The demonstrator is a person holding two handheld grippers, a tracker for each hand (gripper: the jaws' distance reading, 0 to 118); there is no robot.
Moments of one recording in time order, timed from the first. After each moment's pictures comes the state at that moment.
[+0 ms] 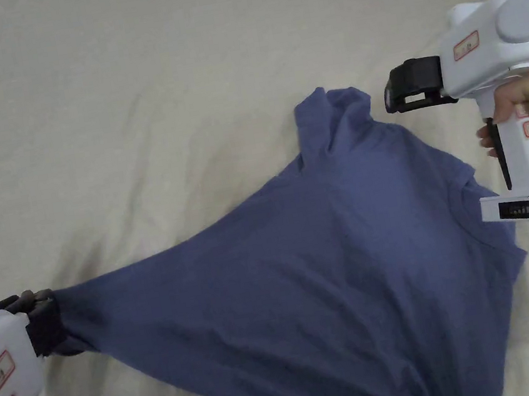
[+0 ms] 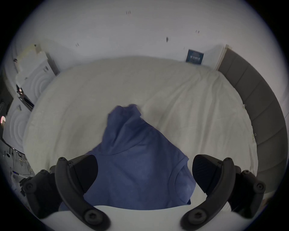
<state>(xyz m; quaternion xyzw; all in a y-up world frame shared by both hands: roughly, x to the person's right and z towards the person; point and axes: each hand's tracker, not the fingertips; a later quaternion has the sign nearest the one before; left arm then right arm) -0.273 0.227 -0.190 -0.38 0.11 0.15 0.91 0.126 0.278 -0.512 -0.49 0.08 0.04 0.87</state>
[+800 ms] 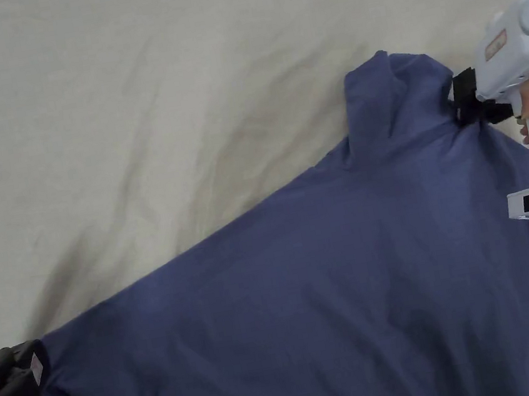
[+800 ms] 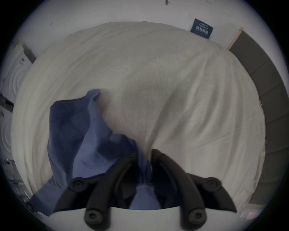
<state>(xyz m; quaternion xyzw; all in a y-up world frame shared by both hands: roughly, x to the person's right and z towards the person) -0.256 0.204 -0.213 -0.43 0.13 0.17 0.88 0.120 0.168 -0.635 -0.57 0.03 0.09 0.82</state>
